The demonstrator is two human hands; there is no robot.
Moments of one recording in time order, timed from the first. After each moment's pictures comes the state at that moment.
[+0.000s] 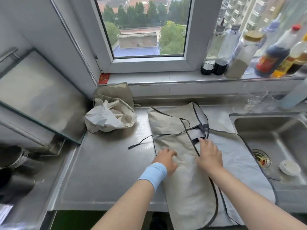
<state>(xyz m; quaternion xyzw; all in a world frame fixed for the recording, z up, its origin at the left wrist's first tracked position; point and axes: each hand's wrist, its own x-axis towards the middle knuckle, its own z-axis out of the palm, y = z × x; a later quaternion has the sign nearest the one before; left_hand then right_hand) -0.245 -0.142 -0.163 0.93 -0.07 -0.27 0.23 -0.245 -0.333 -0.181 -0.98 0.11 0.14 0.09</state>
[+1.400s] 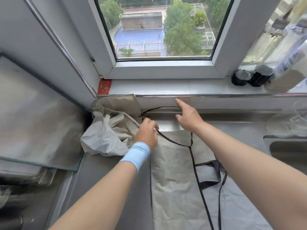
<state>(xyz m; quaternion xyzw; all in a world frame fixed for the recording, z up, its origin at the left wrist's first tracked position) -0.025 -0.035 -0.162 0.95 -0.03 0.02 0.30 0.038 -0.222 -0.136 -0.92 -0.02 0.12 0.37</state>
